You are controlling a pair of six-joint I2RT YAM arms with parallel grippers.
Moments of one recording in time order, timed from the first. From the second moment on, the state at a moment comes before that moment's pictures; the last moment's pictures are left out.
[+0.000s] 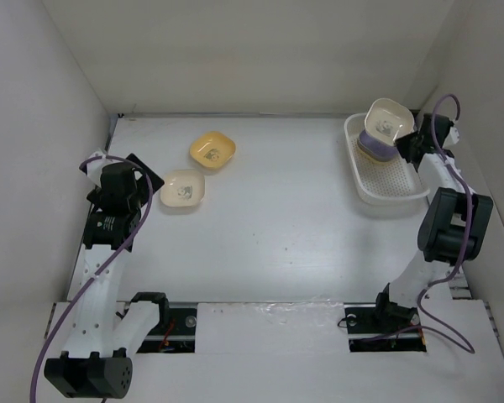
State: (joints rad) left arm -0.04 0.86 0.99 -0.68 -0.35 -0.68; right arm -0.27 1.75 1.32 -0.15 0.05 0.91
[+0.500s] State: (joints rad) left arm -0.04 0.85 0.99 -0.67 -0.33 -0.67; right arm -0.26 1.89 1.45 -0.28 0.16 1.01
